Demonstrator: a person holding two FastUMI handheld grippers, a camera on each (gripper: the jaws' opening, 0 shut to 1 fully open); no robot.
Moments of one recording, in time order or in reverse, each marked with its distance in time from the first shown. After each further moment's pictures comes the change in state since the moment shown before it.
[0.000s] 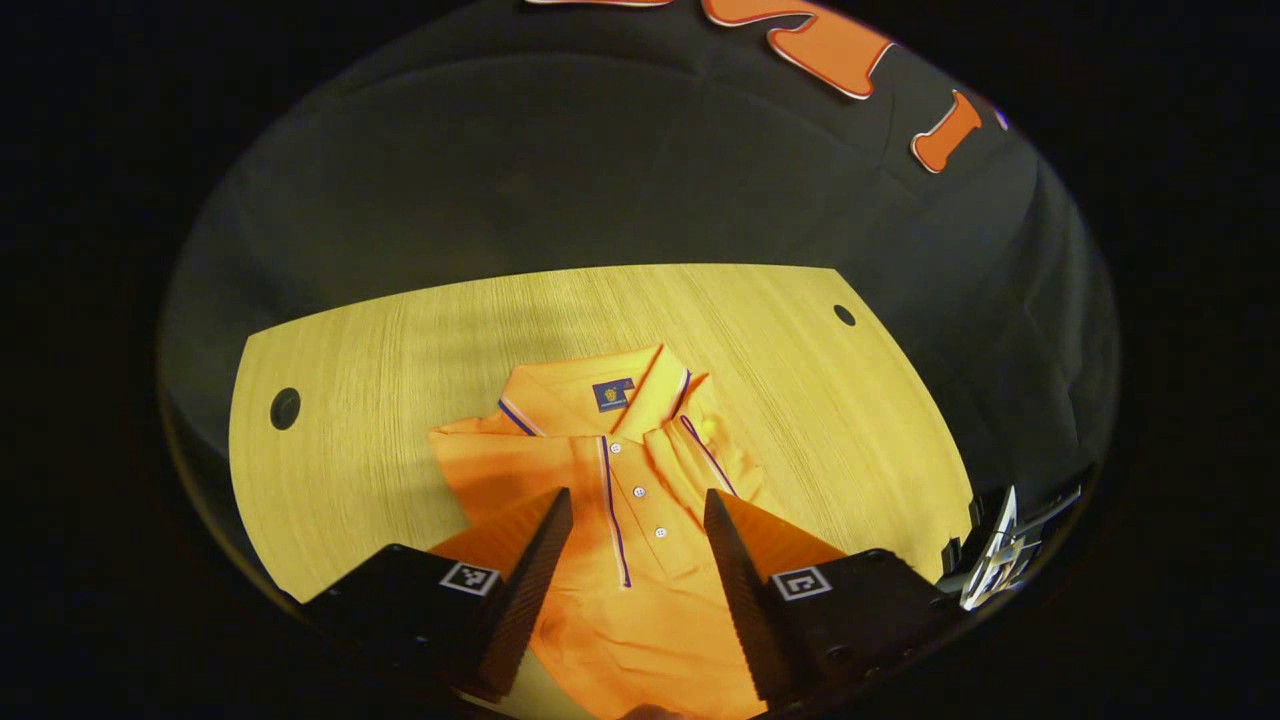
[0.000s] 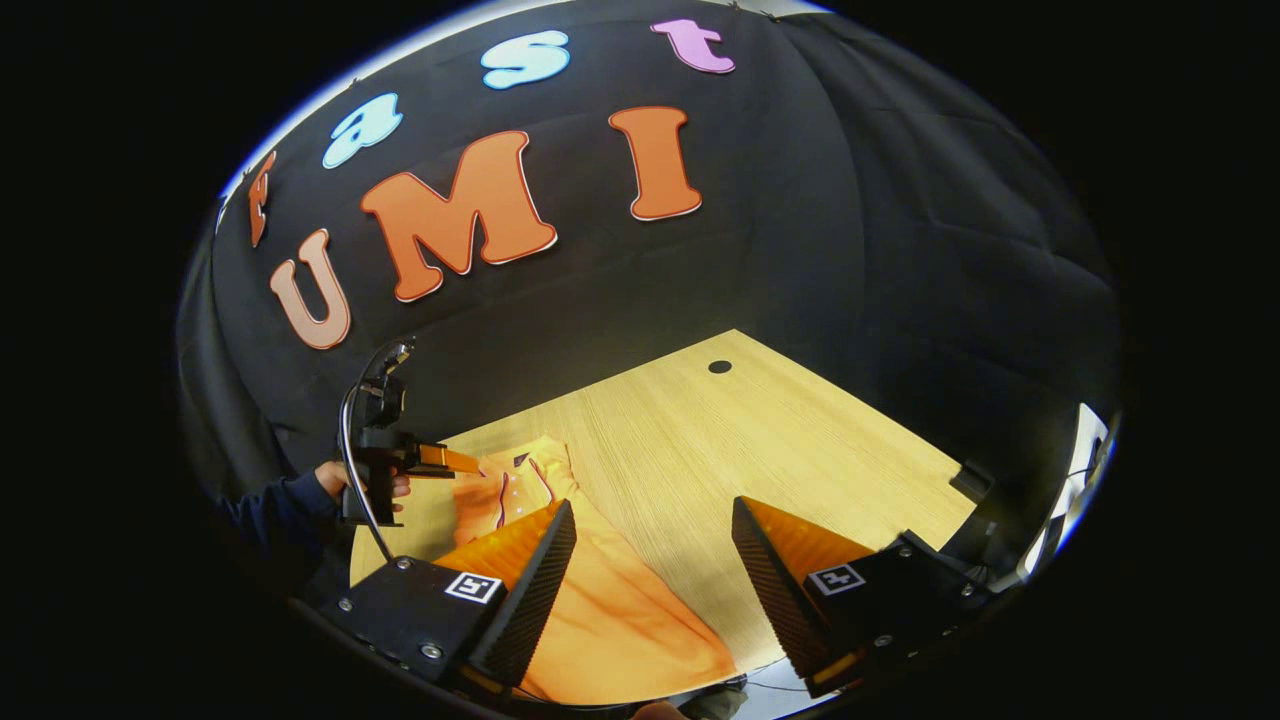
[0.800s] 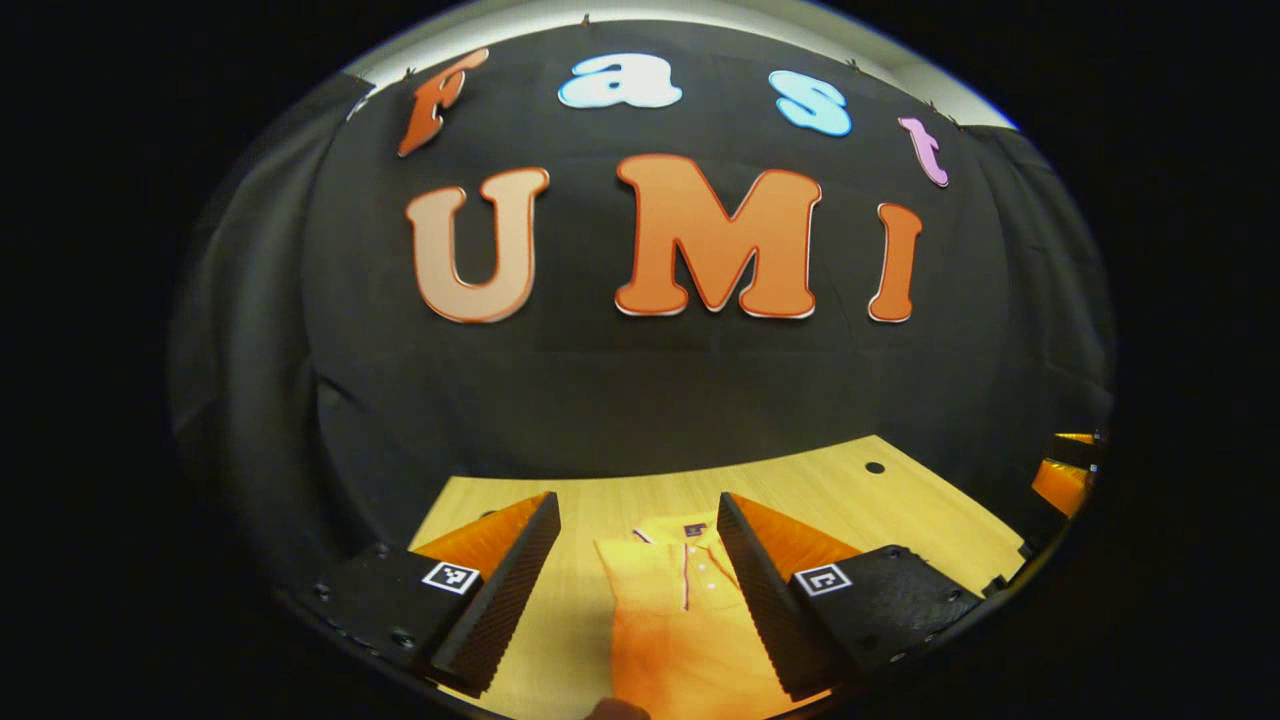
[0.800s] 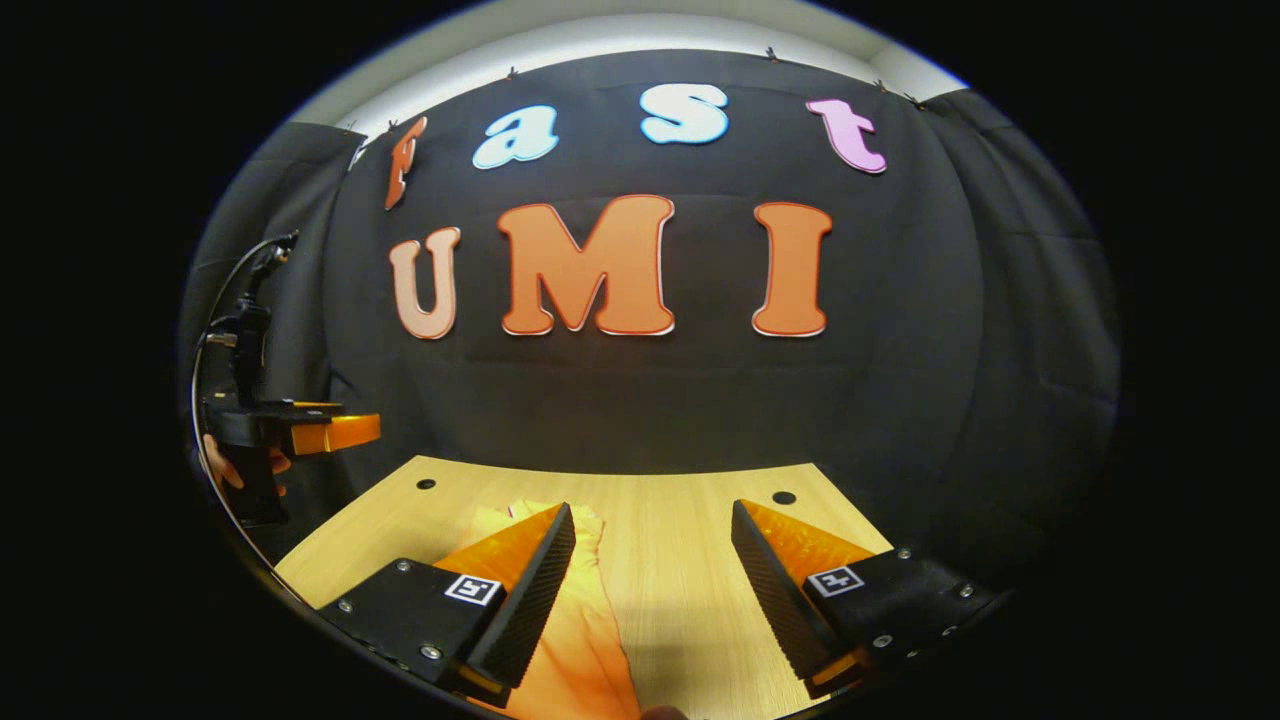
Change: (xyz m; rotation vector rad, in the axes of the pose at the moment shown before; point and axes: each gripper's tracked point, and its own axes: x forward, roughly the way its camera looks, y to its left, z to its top) left arm -0.301 -0.046 -0.002 0.086 -0.775 0.448; right arm 0.010 0.049 0.076 -0.329 -0.308 0.294
